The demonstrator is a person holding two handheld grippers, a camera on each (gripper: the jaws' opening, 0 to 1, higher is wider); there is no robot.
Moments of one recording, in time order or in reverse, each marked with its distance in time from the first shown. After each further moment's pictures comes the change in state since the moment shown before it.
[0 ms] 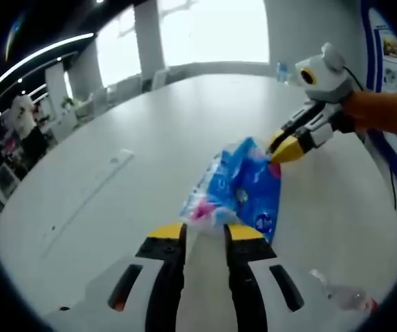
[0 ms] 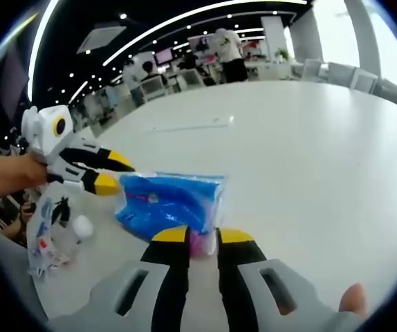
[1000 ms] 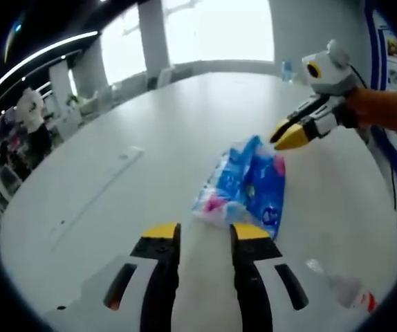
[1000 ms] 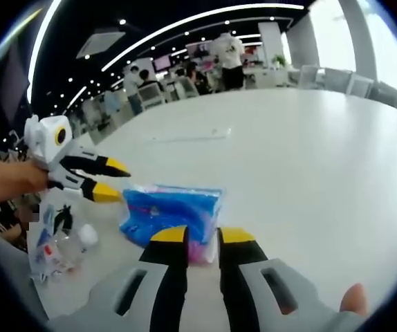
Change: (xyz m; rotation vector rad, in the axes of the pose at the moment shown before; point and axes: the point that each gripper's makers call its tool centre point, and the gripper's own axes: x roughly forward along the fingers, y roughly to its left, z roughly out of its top) left arm -0.020 0.011 -0.004 -0.013 0.011 0.039; right arm -0.016 0.002 0.019 0.005 -0.059 -0.016
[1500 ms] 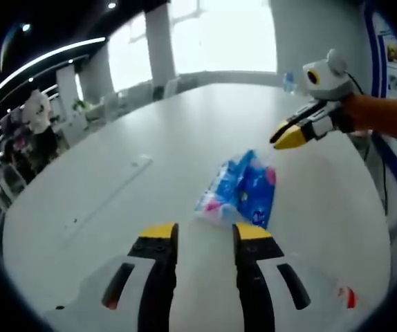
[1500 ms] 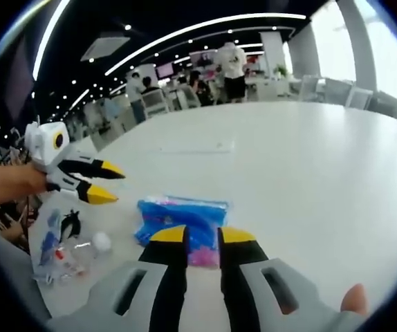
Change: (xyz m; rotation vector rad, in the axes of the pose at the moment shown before) left arm -0.039 -0.005 0.012 -0.013 -0.064 0.015; right arm -0.021 0.017 0.018 -0.036 -0.039 -0.004
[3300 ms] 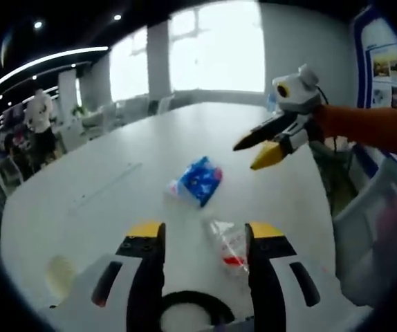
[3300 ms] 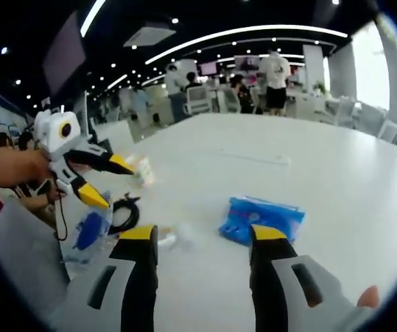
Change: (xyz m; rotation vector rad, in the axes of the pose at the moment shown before) left arm -0.133 -0.065 -0.026 -0.062 -0.100 -0.052; right arm -0.042 0.130 -0.001 -0.178 -0.006 0.175
